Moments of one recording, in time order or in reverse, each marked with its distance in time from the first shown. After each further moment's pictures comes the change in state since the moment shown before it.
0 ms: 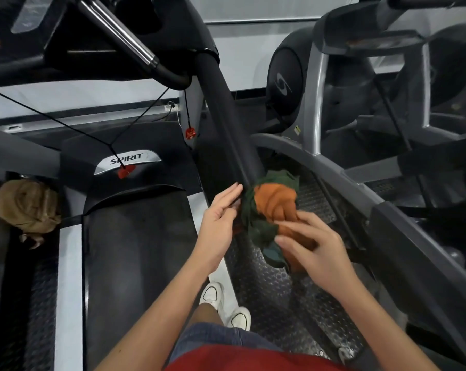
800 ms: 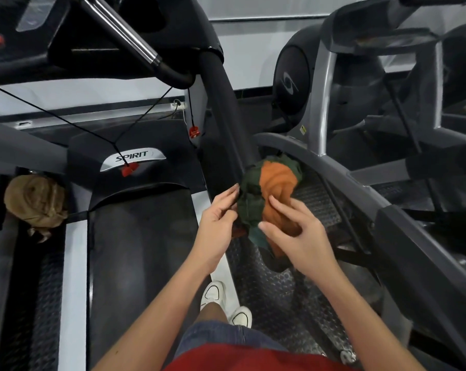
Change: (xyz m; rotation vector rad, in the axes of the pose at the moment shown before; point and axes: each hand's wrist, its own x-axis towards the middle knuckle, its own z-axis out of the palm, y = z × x) left_hand 0.001 0.002 0.001 -0.058 0.014 -0.054; right_hand 0.025 -0.011 0.016 0.127 -0.008 0.169
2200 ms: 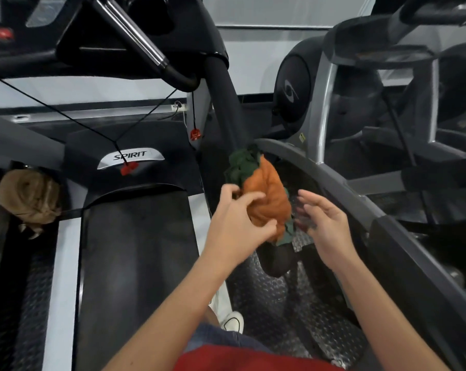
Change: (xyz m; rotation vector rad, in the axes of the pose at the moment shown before) left_hand -0.006 0.015 0.020 0.911 0.042 0.359; right_hand 0.035 0.022 -0.027 0.494 0.194 0.273
